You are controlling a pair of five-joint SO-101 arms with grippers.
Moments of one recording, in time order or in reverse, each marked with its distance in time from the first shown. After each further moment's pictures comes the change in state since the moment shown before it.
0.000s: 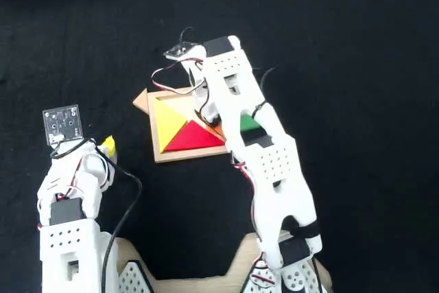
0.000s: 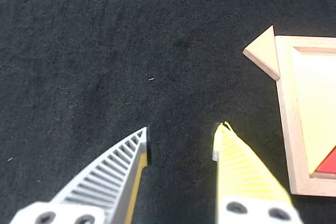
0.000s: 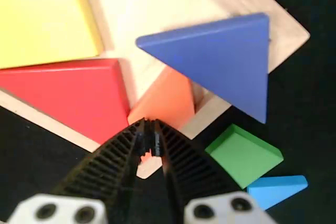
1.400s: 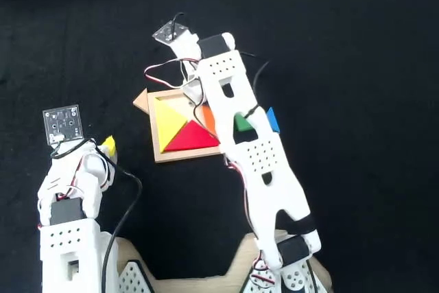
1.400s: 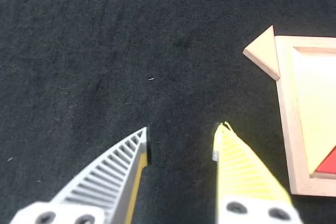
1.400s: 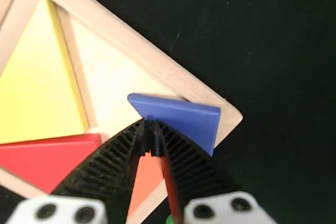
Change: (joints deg) left arm 0.0 0.0 0.0 0.0 0.0; right arm -1.3 15.4 -29.5 -1.6 0.0
